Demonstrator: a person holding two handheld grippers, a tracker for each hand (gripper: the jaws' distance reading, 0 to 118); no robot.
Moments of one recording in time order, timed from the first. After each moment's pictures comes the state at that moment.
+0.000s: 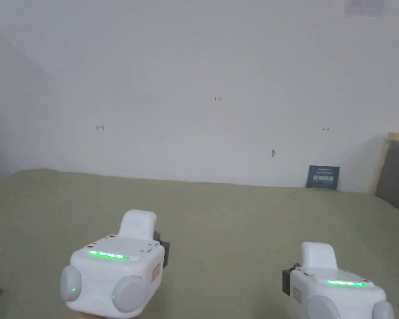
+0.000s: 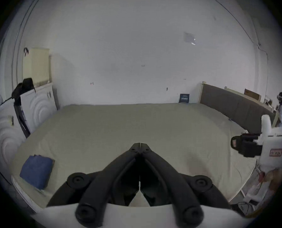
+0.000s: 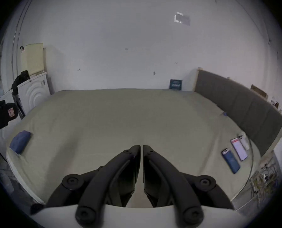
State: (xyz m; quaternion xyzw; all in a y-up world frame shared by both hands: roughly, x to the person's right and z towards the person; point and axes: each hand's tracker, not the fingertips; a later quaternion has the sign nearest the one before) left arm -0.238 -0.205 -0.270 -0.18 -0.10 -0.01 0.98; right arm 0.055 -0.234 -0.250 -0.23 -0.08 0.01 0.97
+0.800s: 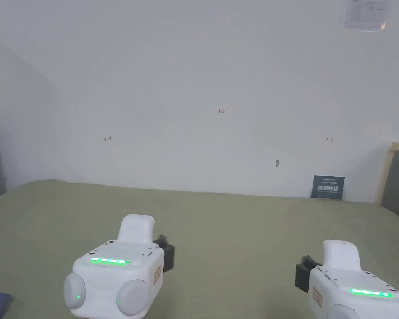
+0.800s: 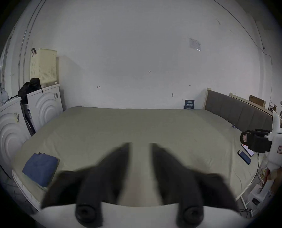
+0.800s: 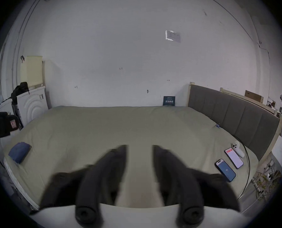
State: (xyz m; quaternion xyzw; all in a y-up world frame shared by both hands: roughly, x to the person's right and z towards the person) left arm -0.251 -0.193 -0.261 -0.16 -0.07 0.00 0.98; right arm 0.059 -0.216 -0.236 -0.15 -0.09 -0.01 0.98
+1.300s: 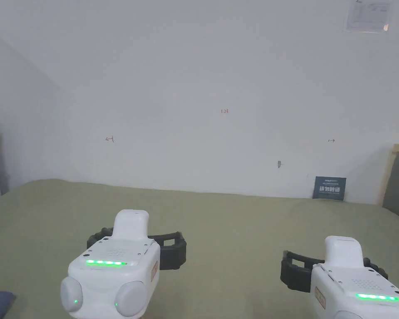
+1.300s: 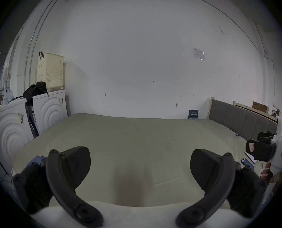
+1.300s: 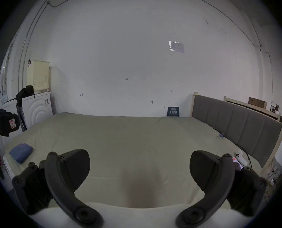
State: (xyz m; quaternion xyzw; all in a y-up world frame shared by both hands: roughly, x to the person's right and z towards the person) left arm -0.259 -0.190 -0.258 -0.12 -0.05 0.02 0.99; right arm 0.054 -0.210 -0.229 -0.10 -0.08 0.01 0.99
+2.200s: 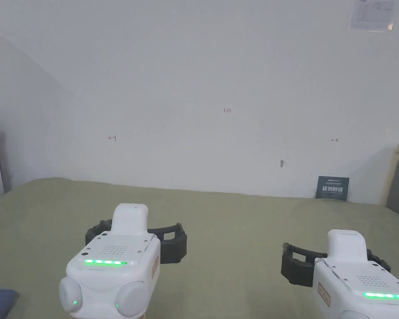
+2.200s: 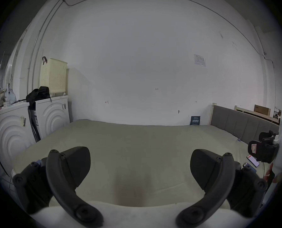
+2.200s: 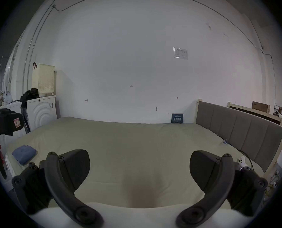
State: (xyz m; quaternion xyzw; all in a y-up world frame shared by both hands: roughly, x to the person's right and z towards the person) left arm -0.261 -0.183 -0.250 -0.08 -0.04 0.02 1.00; right arm 0.051 -0.202 -0.228 -0.08 -0.06 0.01 1.00
